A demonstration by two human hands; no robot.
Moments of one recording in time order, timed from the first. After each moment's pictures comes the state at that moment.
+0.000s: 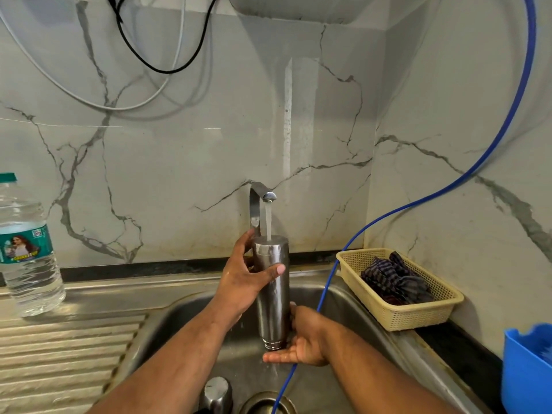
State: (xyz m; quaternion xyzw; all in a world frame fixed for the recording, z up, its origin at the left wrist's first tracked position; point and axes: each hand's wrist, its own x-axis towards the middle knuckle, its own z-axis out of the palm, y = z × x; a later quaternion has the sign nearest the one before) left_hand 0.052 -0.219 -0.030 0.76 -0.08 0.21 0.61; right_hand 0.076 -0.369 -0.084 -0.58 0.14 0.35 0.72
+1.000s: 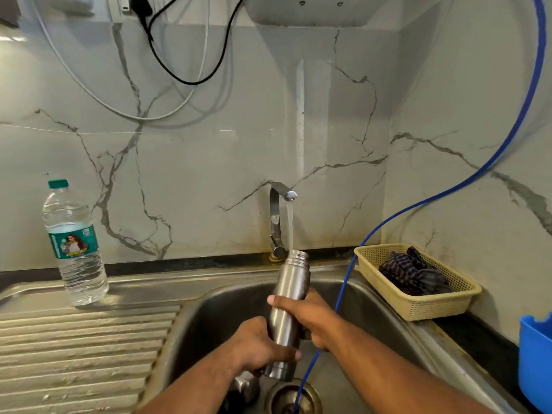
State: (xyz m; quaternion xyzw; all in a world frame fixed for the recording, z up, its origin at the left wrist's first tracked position) left_hand -0.011 -0.197 -0.084 0.89 0.10 -0.12 0.42; right_hand 0.047 -0.340 -0.073 -0.73 -0.01 0.16 0.67
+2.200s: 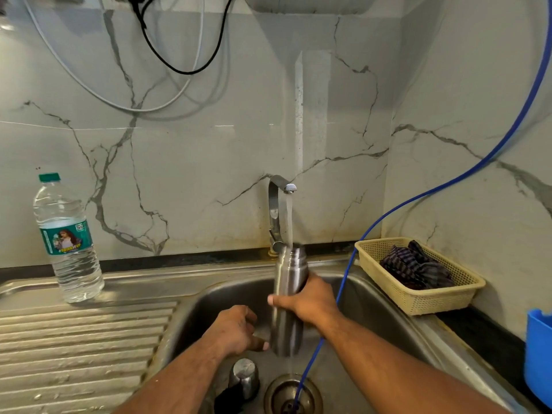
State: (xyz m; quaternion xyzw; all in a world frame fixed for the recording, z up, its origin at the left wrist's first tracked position) left_hand 0.005 -0.165 -0.097 0.92 0.11 -0.02 0.37; right_hand 0.050 -0.344 -0.067 -0.84 -0.06 0.01 0.53
